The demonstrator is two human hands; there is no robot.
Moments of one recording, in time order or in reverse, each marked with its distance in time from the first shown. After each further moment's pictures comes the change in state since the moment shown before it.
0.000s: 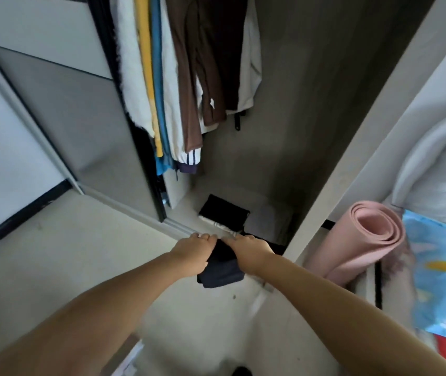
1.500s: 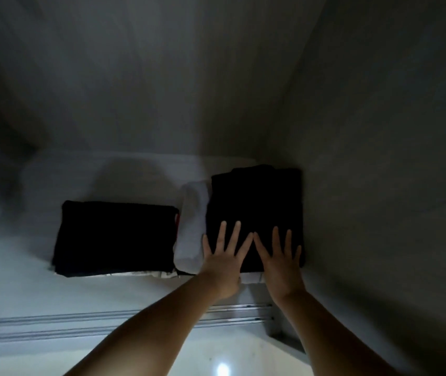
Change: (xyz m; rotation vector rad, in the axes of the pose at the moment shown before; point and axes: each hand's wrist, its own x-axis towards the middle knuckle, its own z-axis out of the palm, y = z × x) left_hand 0.666 0.066 0.363 -0.019 -0.120 0.533; right_hand 0.409 0.378 0.392 0.181 -0.053 0.830
